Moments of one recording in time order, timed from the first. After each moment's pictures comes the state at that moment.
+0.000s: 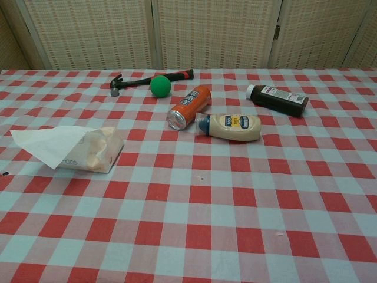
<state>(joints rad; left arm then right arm) -0.13 -1.29 0.00 -1.51 1.51 1.43 0.27 0.16 -0.85 0.02 -1.82 -1.37 1.22 -0.04</state>
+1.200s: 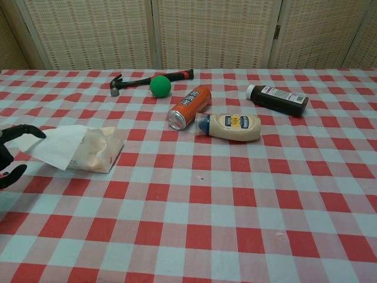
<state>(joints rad) -0.26 -1.66 -0.09 -1.19 1.52 1.38 0.24 0.15 -0.84 0.02 -1.83 -1.38 1.23 -0.02</state>
